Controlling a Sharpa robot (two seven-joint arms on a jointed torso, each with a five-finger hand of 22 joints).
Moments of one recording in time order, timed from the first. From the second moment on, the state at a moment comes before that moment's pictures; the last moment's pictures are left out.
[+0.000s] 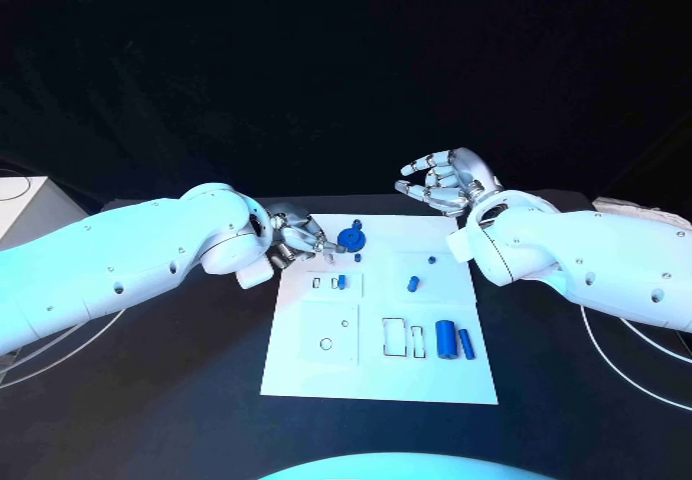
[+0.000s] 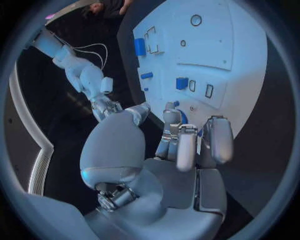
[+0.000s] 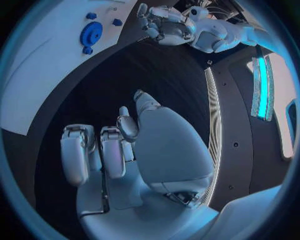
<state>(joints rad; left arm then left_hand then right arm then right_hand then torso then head) 1.31 -0.66 -0.04 1.39 -0.78 0.10 -0.42 1.10 -0.16 0.42 0.29 0.05 0.85 0.12 0.57 0.54 1.18 0.03 1.09 0.87 1.47 -0.02 1.53 1.31 0.08 1.37 0.08 1.44 1.26 1.31 -0.79 -0.12 1.51 -0.65 -0.71 0.04 1.46 -0.12 0.13 0.29 0.27 0.84 0.17 0.26 0.28 1.20 0.09 1.28 1.21 1.47 0.00 1.53 1.31 0.02 1.47 0.10 1.48 1.31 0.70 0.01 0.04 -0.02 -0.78</state>
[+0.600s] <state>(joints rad) 1.33 -0.55 -0.06 1.30 -0.91 0.24 -0.57 1.07 -0.15 0.40 0.29 0.05 0.85 0.11 0.57 0.56 1.18 0.03 1.09 0.87 1.47 -0.02 1.53 1.31 0.08 1.37 0.08 1.44 1.26 1.32 -0.79 -0.12 1.50 -0.62 -0.68 0.03 1.45 -0.12 0.13 0.29 0.27 0.84 0.17 0.26 0.27 1.20 0.09 1.28 1.21 1.47 0.00 1.53 1.31 0.02 1.47 0.10 1.48 1.31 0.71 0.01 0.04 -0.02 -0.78</state>
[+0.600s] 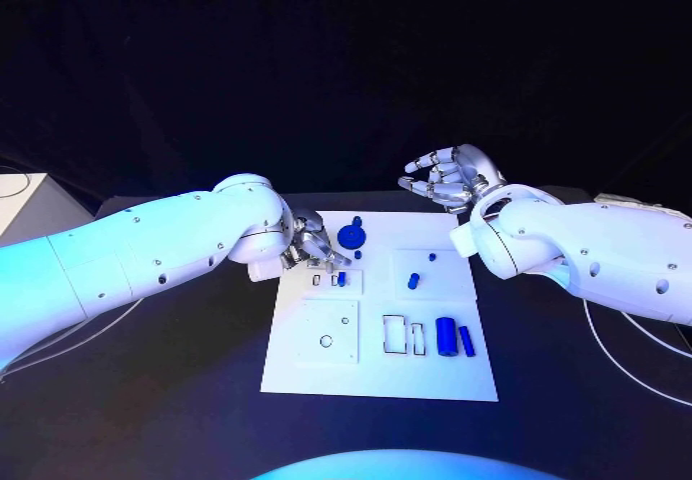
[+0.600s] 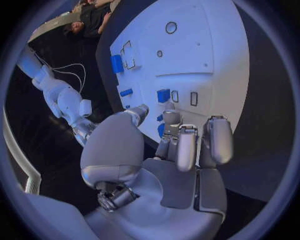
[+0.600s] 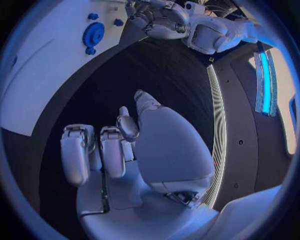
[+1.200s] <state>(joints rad) 1.33 -0.50 -0.06 1.26 -0.95 0.29 -0.59 1.07 -0.15 0.40 0.29 0.05 0.85 0.11 0.57 0.57 1.18 0.03 1.09 0.87 1.47 -0.02 1.53 1.31 0.08 1.37 0.09 1.44 1.27 1.32 -0.79 -0.12 1.50 -0.62 -0.67 0.01 1.45 -0.13 0.13 0.29 0.27 0.84 0.17 0.26 0.27 1.20 0.09 1.28 1.21 1.47 0.00 1.53 1.31 0.02 1.47 0.10 1.48 1.31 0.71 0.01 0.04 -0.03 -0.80</state>
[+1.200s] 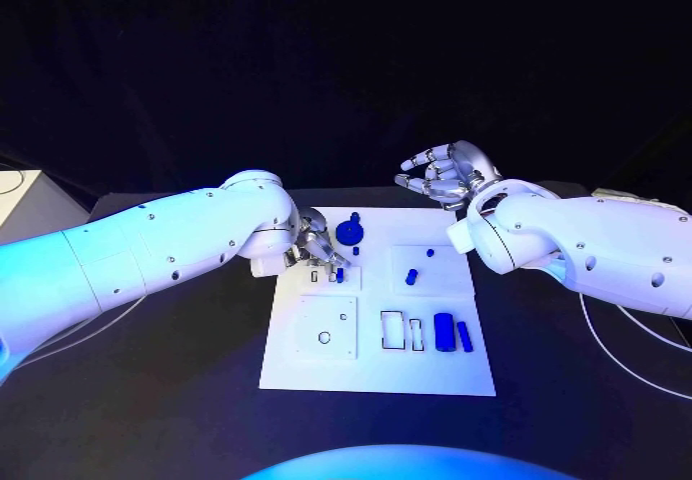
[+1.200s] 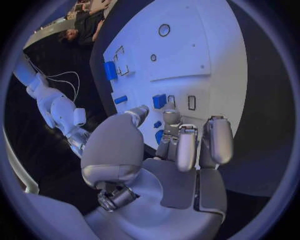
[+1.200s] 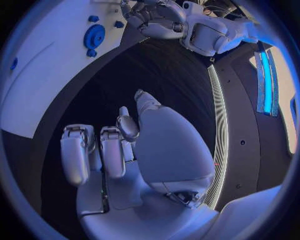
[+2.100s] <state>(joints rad) 1.33 -0.47 -0.07 1.24 -0.95 0.33 -0.60 1.09 -0.13 0.41 0.29 0.05 0.85 0.11 0.58 0.59 1.18 0.03 1.10 0.87 1.47 -0.02 1.53 1.31 0.08 1.37 0.09 1.44 1.27 1.32 -0.78 -0.12 1.49 -0.62 -0.66 0.00 1.45 -0.13 0.13 0.29 0.27 0.84 0.17 0.26 0.27 1.20 0.09 1.28 1.21 1.47 0.00 1.53 1.31 0.02 1.47 0.10 1.48 1.31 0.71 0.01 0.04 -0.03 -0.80</state>
